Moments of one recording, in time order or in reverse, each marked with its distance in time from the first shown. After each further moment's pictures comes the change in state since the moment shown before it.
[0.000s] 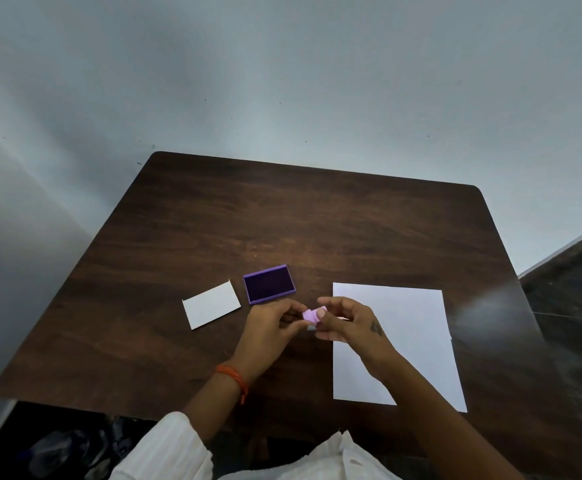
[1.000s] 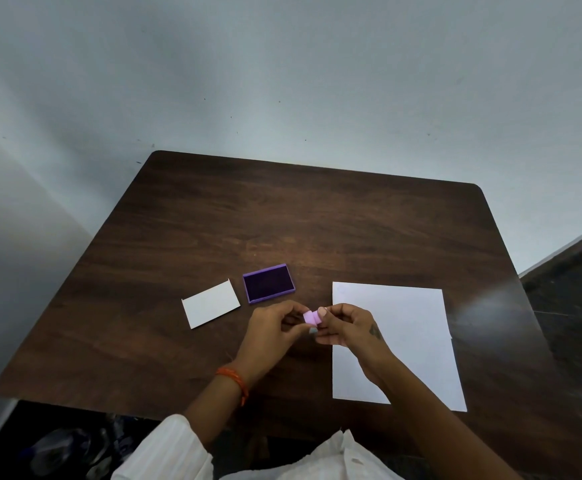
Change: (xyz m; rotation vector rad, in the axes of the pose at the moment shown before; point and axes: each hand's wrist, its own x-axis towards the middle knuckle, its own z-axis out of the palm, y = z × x) left_hand -0.003 0.002 0.005 -0.059 -0.044 -0.075; right_hand 0.002 0.012 0.001 0.042 0.034 0.076
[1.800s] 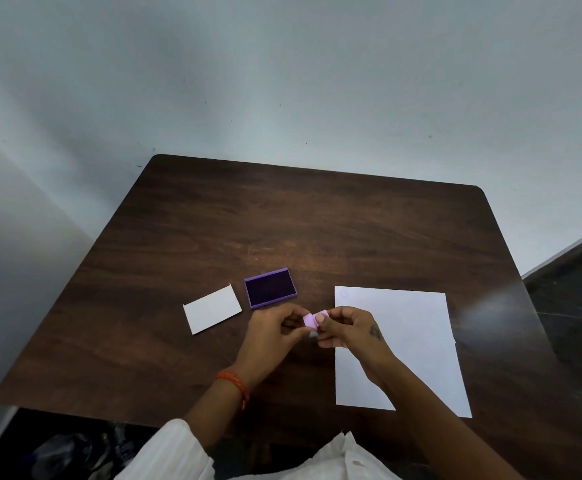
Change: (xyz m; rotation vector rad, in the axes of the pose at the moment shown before) left_hand 0.006 -0.008 -0.001 -0.009 0.000 -0.017; right_hand 0.004 -0.004 0.002 -0.014 -0.006 -0.010
